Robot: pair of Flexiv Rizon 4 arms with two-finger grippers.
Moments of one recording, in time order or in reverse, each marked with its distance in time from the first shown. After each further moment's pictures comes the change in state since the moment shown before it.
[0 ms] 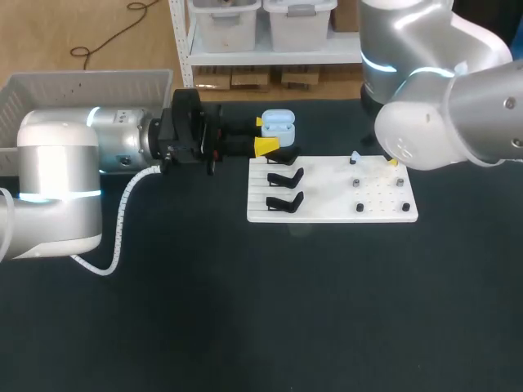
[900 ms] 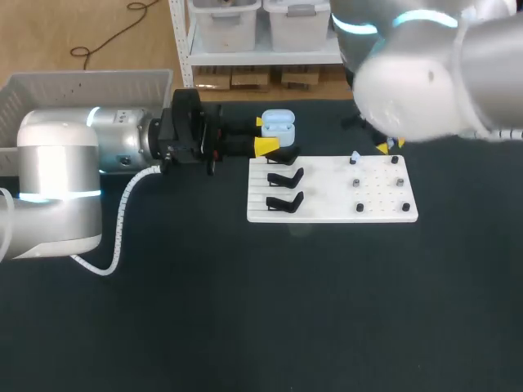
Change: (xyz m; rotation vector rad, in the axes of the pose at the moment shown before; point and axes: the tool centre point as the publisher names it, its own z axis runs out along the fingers) left arm 0.000 0.000 0.000 0.000 0.000 0.000; right arm 0.048 0.047 -0.129 0.022 0.060 0.120
